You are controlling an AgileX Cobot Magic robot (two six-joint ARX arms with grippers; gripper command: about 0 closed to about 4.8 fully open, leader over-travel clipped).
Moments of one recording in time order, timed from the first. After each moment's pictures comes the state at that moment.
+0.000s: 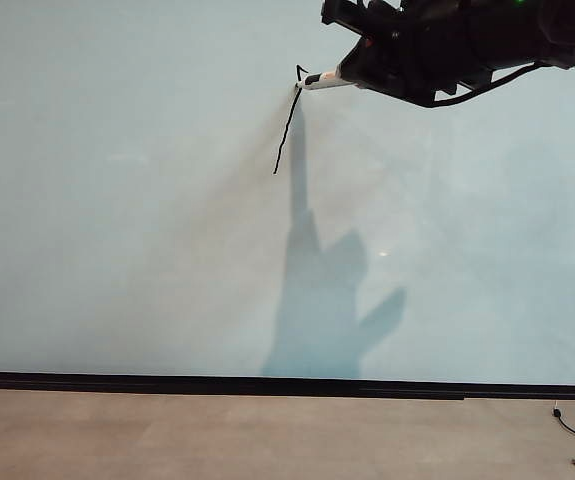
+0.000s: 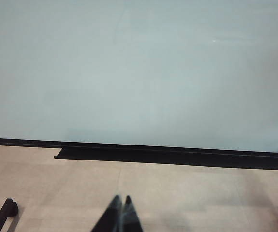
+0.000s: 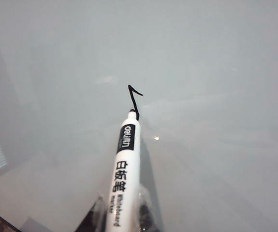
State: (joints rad) left arm 0.00 0.00 0.00 -0.13 0.02 -0.01; right arm 0.56 1.44 0.67 0.94 0.01 0.16
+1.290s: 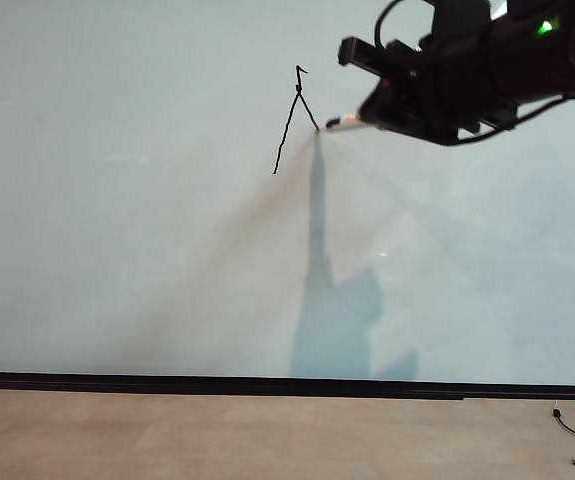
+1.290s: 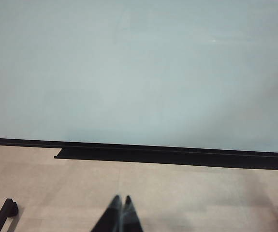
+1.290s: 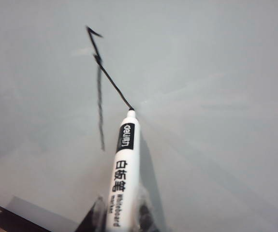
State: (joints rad) left arm 0.00 0.00 0.00 -0.13 0.02 -0.01; right arm 0.55 1.44 0.58 0.94 0.08 0.20
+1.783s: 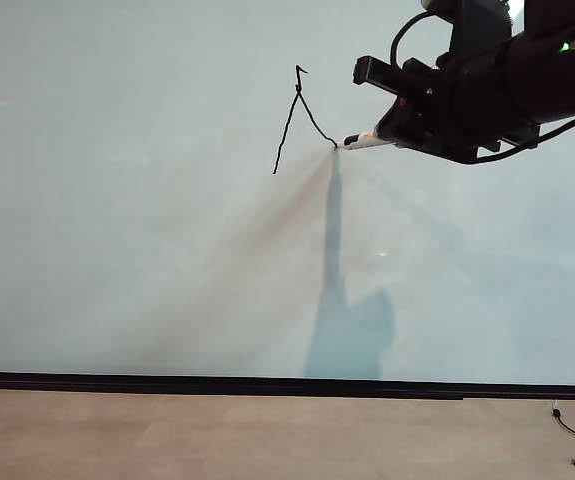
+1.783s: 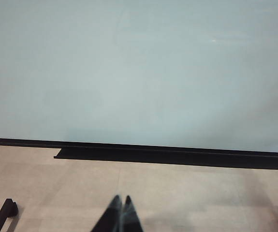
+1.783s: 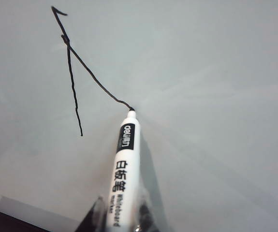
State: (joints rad) left arm 0.00 0.00 0.00 -0.13 0.02 -0.01; right arm 0.54 1.44 0.52 0.98 0.12 0.23
